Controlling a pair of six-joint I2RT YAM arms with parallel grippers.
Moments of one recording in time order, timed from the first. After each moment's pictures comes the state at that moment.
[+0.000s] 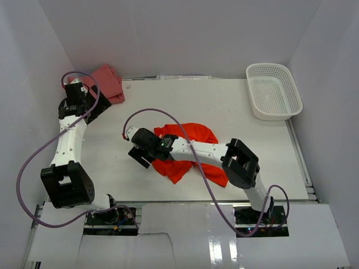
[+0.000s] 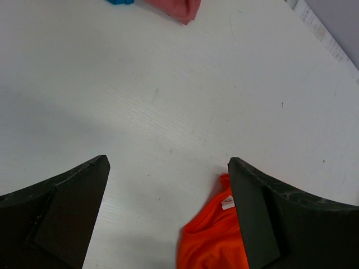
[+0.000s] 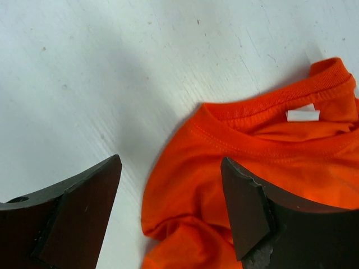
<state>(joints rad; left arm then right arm) 0.18 1.43 1.29 -0.55 0.09 -0.49 1.20 2.04 1.66 -0.48 0.19 0.03</state>
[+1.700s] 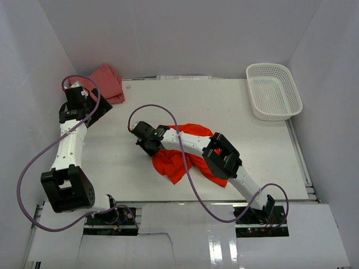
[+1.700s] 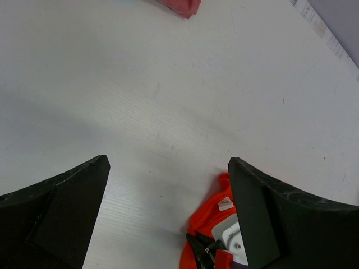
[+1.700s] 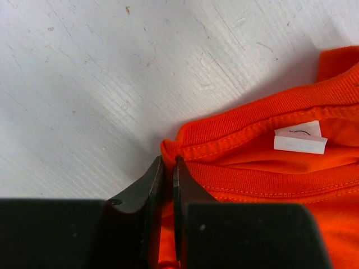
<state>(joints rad) 0.19 1.39 1.22 -0.51 0.11 -0.50 1.10 2.35 1.96 -0.66 0.12 0.14</state>
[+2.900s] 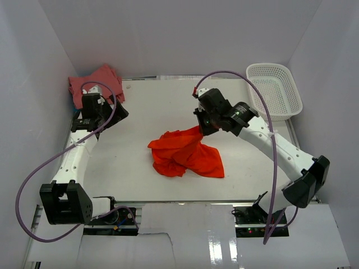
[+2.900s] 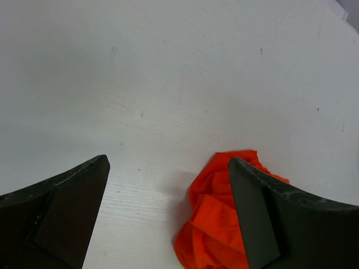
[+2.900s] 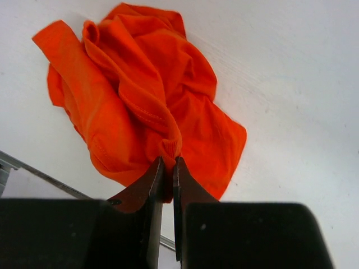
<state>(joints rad) 0.04 1.26 1.09 -0.47 0.10 -0.49 0.81 1.52 1.61 -0.95 0.11 0.24</state>
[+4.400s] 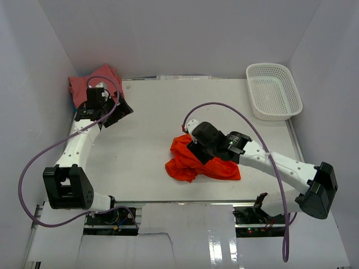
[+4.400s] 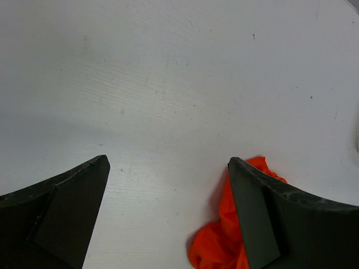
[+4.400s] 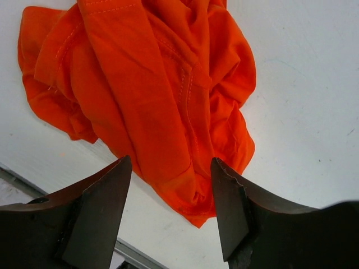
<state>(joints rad) -0.01 1.40 1.19 -0.51 0.14 -0.52 0.99 1.30 1.14 -0.78 0.27 0.00</state>
